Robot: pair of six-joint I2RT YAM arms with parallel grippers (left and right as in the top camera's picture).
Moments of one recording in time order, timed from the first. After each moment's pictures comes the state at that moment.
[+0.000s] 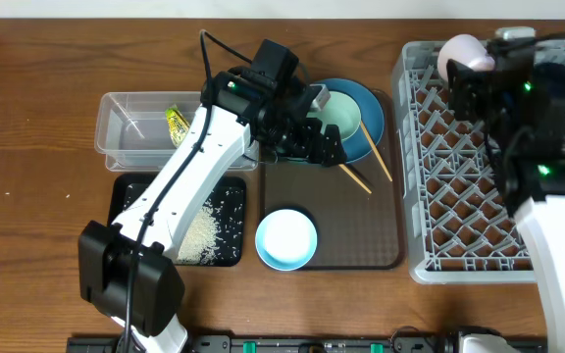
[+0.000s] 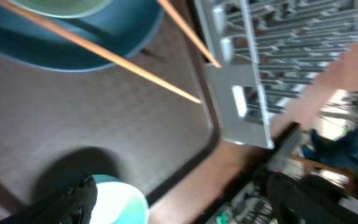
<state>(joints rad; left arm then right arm) -0.47 1.81 1.66 -1.10 0.59 -0.22 -0.02 1.33 1.11 -0.14 -0.16 -0.02</state>
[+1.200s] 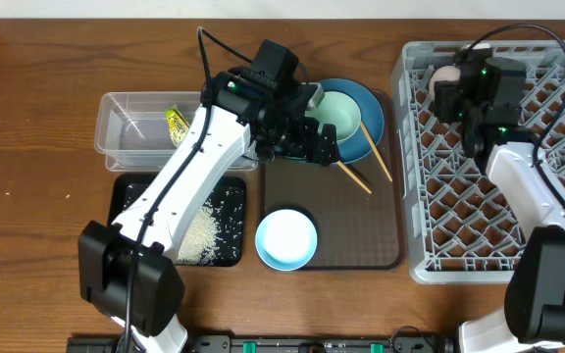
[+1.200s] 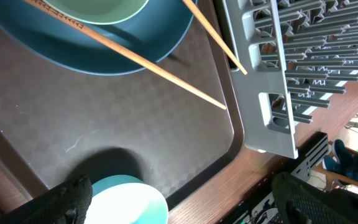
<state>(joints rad) -0.47 1.81 1.66 -1.10 0.51 -0.22 -0.05 1.71 1.11 -0.03 -0.05 -0.10</state>
